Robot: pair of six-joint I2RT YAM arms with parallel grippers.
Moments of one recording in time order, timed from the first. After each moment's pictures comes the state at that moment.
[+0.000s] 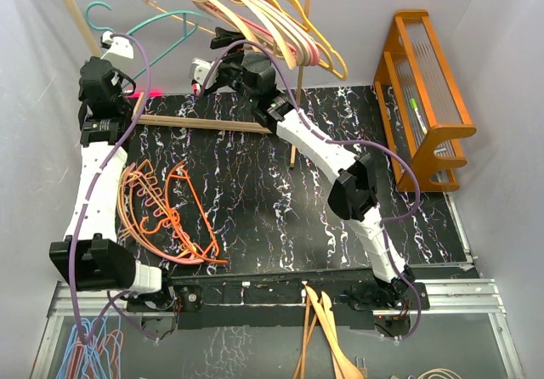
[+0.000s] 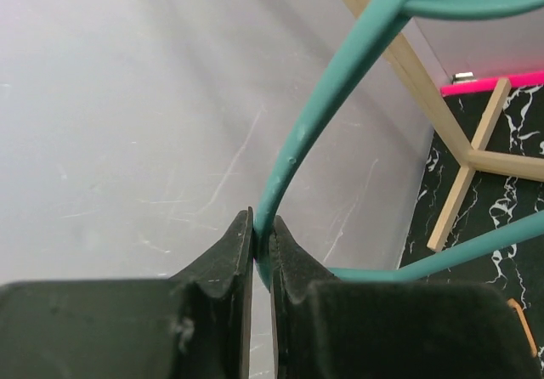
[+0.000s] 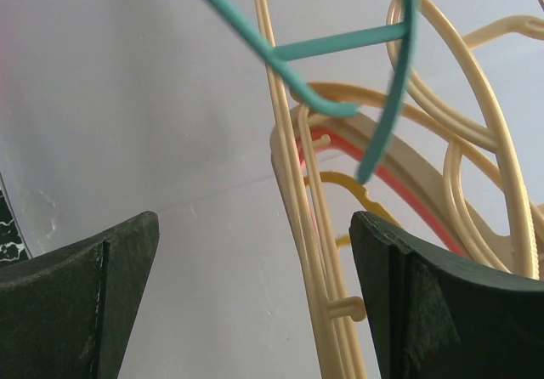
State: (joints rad) left arm 0.06 1.40 1.47 -0.19 -0.55 0.69; right arm 0.72 2.33 2.42 0.11 -0.12 -1.16
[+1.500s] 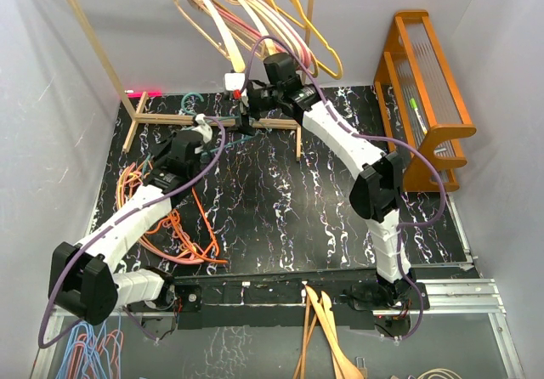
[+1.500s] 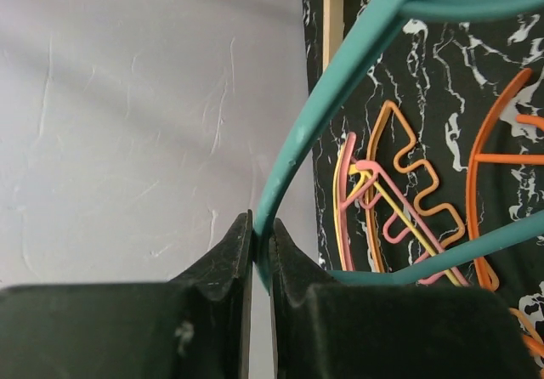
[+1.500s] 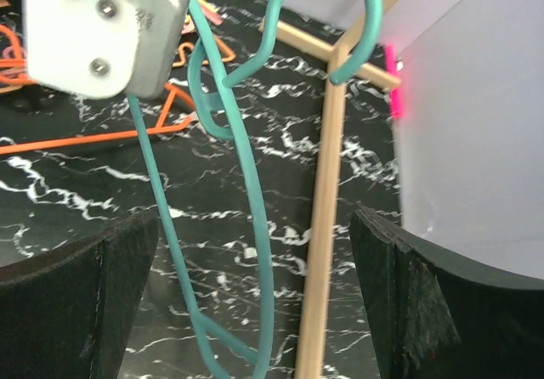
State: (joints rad) left arm -0.40 1.21 0.91 -0.23 -0.94 0.70; right arm 0.59 2.15 2.23 -0.48 -0.85 -0.80
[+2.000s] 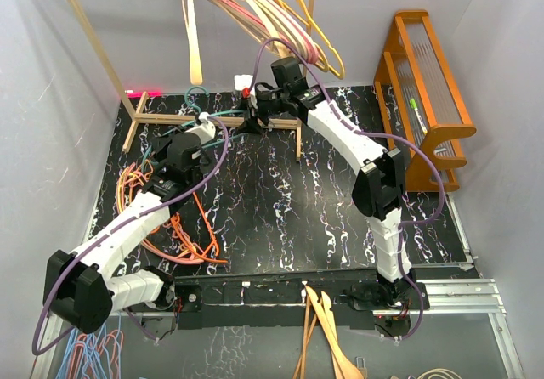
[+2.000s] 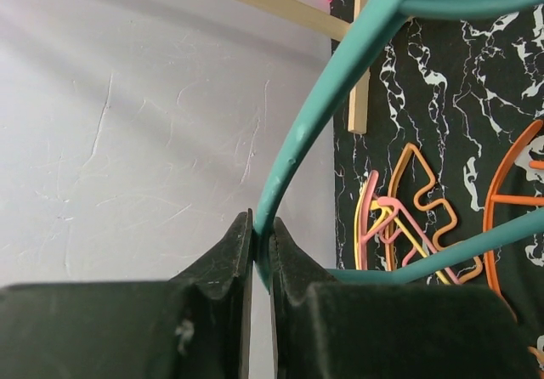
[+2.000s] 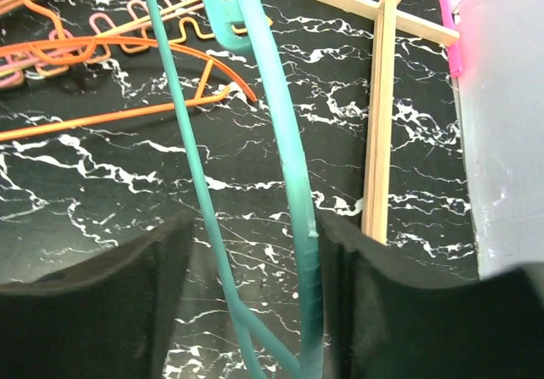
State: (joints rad) left arm -0.48 1.16 0.85 -0.02 -0.96 0.86; right arm 0.55 2.15 2.14 -0.54 -0.92 -0.75
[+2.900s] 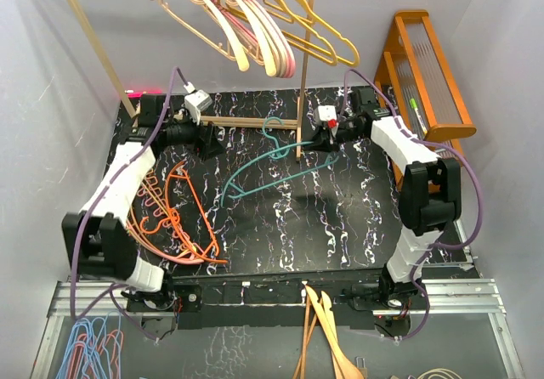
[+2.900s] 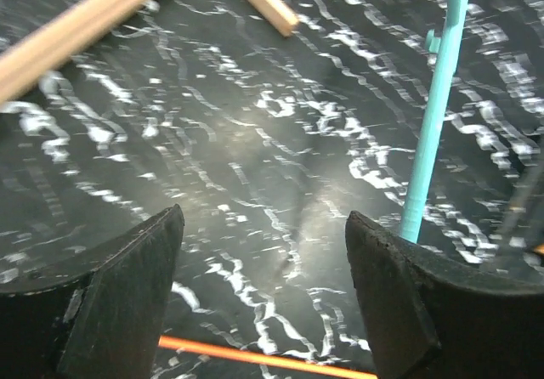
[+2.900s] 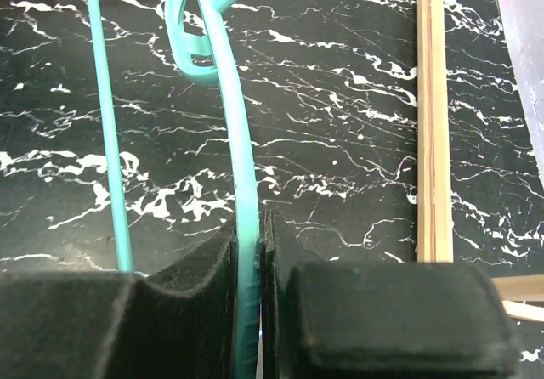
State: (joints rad) left arm -0.12 1.40 1.24 -0.52 0.70 0.33; right arm 0.17 1.85 1.50 -0.69 -1.23 -1.29
